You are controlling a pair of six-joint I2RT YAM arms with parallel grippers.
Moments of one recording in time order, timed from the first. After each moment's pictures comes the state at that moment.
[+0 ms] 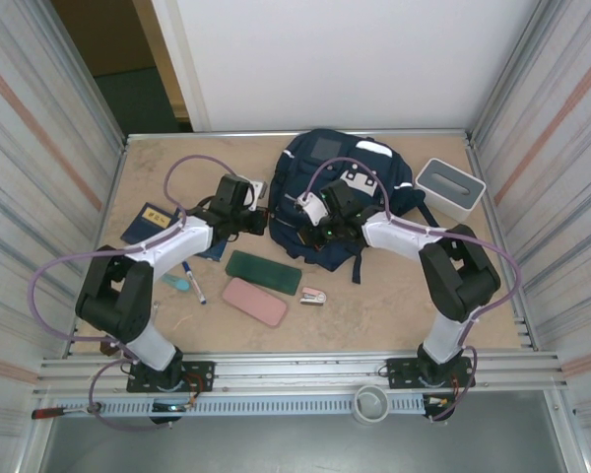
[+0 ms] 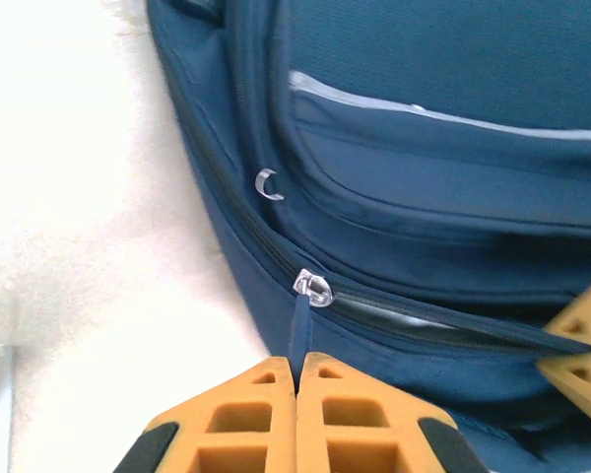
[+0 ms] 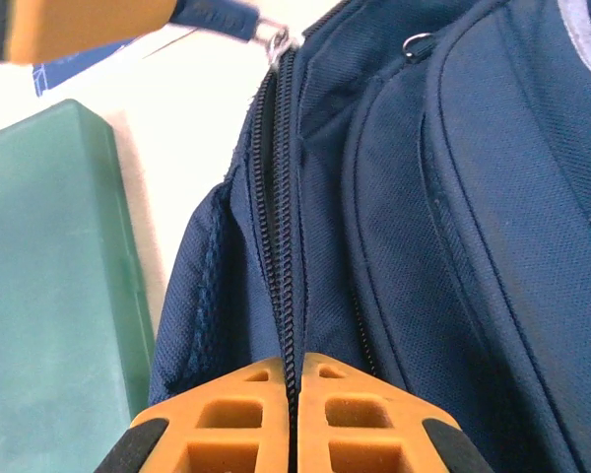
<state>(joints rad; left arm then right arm) -0.46 1.61 1.04 -0.24 0.11 -0.21 0.60 1.75 1.10 -0.21 -0.33 -0.11</state>
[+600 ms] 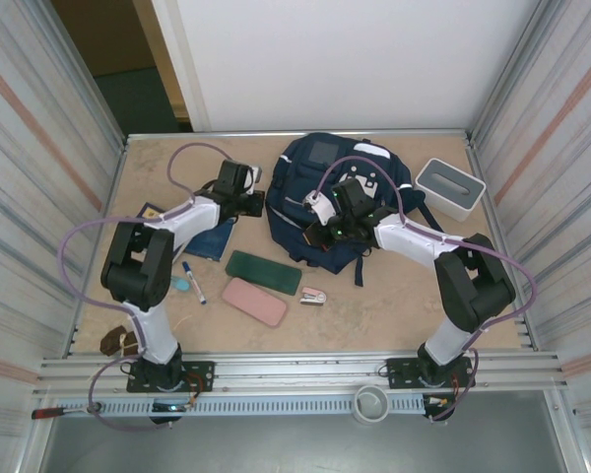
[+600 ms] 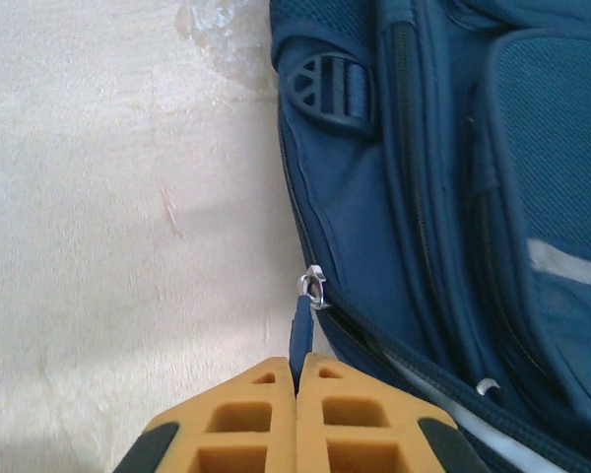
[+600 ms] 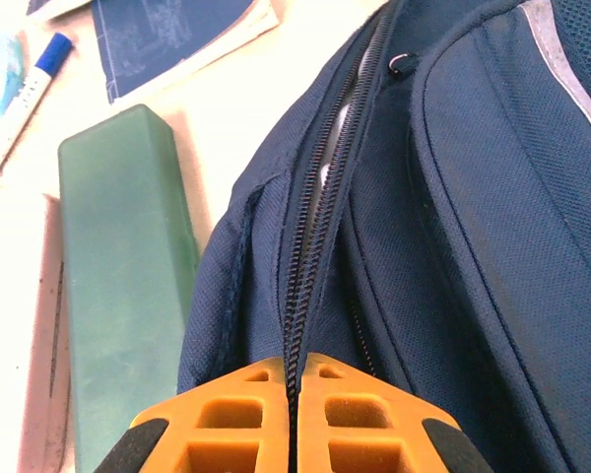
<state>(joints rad) -0.38 1.85 1.23 -0.21 0.05 -0.18 0.55 1.66 1.05 -0.24 -0.44 -0.10</state>
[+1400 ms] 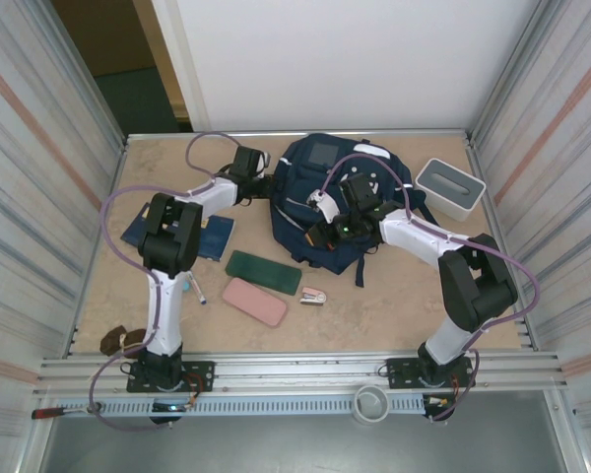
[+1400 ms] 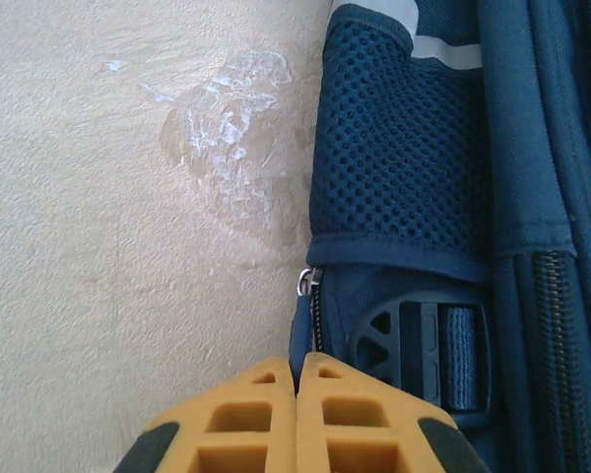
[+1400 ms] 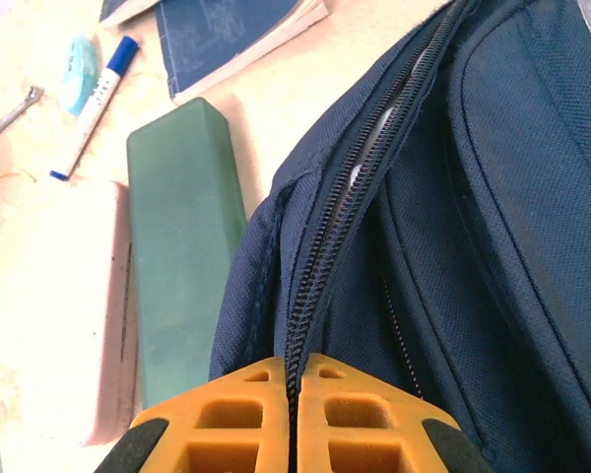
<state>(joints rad) -0.35 2.22 1.60 -0.21 0.07 -0.23 0.51 1.65 1.08 -0.33 -0.58 -0.12</state>
